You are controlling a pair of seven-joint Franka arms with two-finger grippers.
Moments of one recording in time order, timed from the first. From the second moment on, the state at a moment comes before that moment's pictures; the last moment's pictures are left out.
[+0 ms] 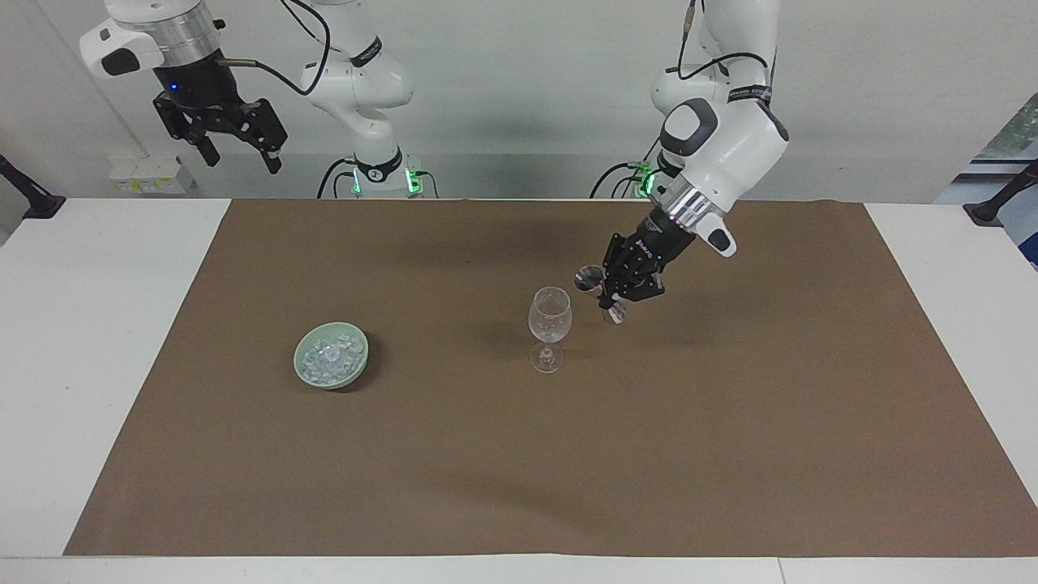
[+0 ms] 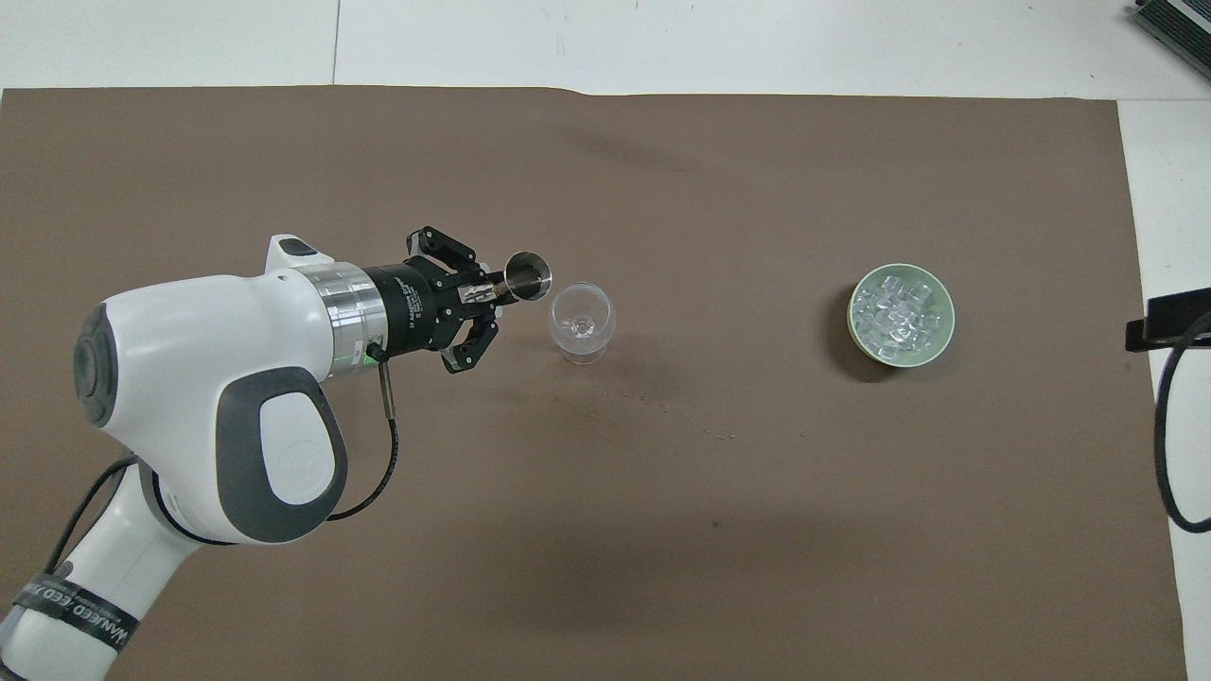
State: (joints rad) left arm -0.05 0.01 -0.42 -2.06 -0.70 2.53 -1.70; right arm 0.04 -0.08 -0.08 -1.48 0.00 1.42 0.15
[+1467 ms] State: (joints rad) left arm -0.05 0.06 -0.51 -1.99 0.02 2.54 -2.09; right arm 0.04 -0.08 -0.08 -1.48 0.00 1.42 0.15
